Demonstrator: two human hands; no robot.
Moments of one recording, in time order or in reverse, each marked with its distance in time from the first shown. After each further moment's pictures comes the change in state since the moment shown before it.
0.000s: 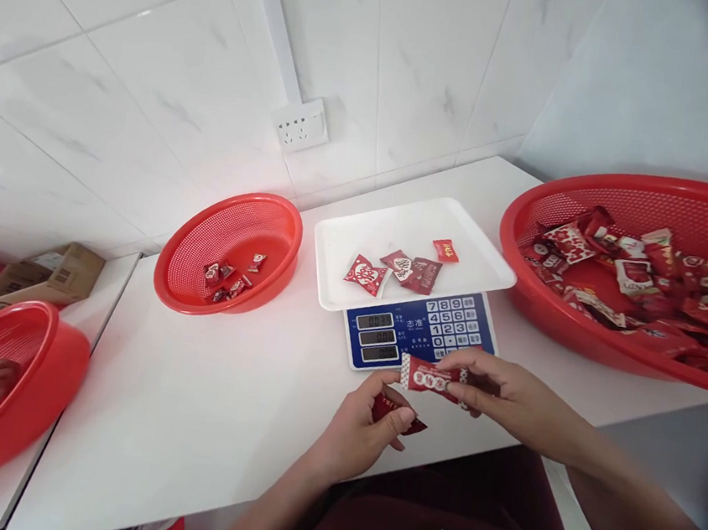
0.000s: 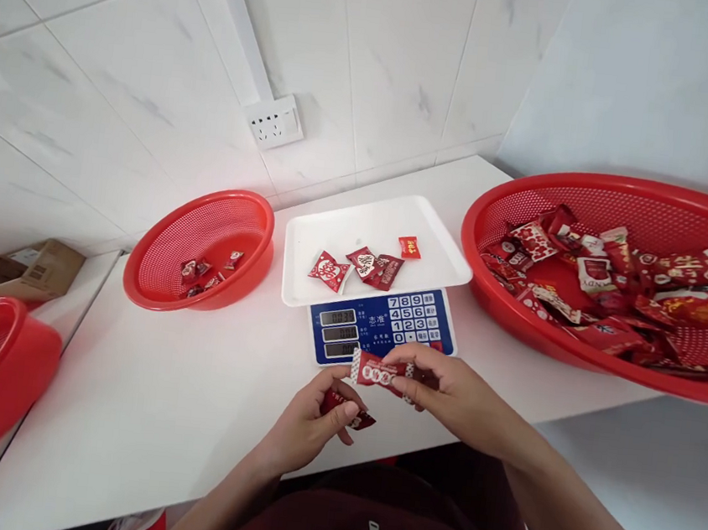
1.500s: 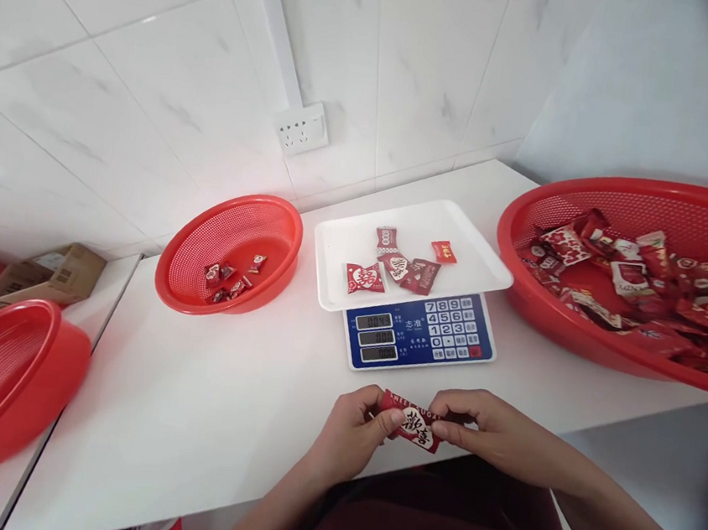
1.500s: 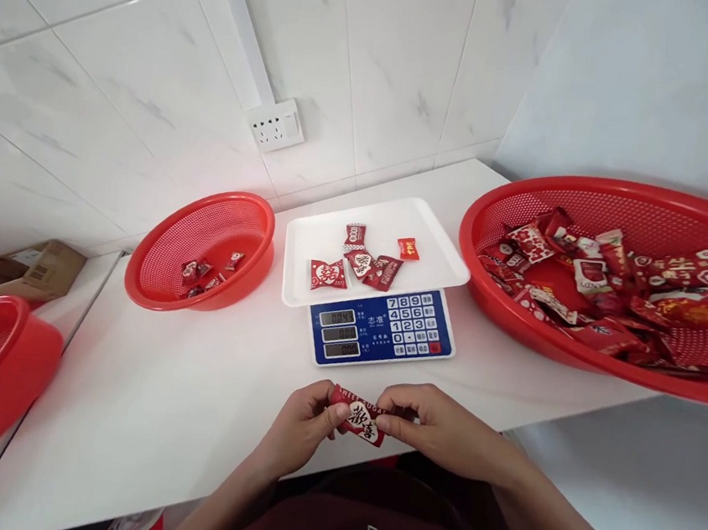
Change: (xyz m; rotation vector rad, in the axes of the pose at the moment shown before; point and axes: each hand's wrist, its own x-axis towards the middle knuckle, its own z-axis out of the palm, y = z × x) left_hand -0.006 -0.004 -0.005 0.156 0.073 -0.003; right_hand -0.009 -0.001 0.019 -0.029 -0.322 0.057
